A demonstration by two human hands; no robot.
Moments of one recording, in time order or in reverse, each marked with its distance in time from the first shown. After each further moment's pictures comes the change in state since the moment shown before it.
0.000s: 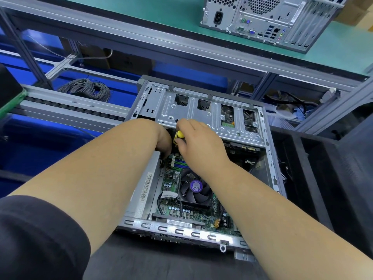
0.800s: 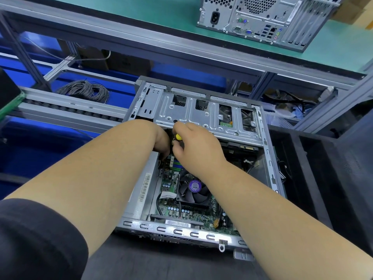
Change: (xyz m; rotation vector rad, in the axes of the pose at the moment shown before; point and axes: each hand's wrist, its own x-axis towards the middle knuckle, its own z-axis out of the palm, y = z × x) left_hand 0.006 -0.007 0.001 0.044 0.024 0.071; right_hand -0.002 -0.002 0.001 0.031 -0.015 0.042
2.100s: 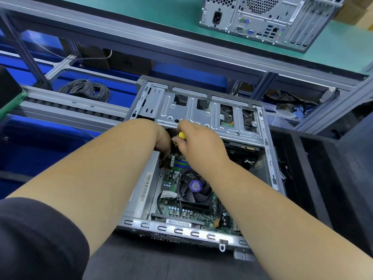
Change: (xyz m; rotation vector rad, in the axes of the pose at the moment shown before) left_hand -0.011 0.006 -0.002 -0.124 -0.007 -0.058; right_hand 0.003 0.005 -0.003 0.031 -0.014 -0.005
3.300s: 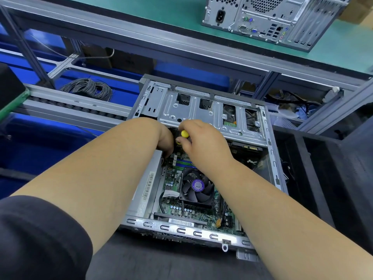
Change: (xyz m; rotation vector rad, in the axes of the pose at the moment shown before) left_hand 0.007 0.000 0.001 0.022 0.027 0.027; right_hand 0.001 0.000 -0.004 0.052 -0.012 0.026
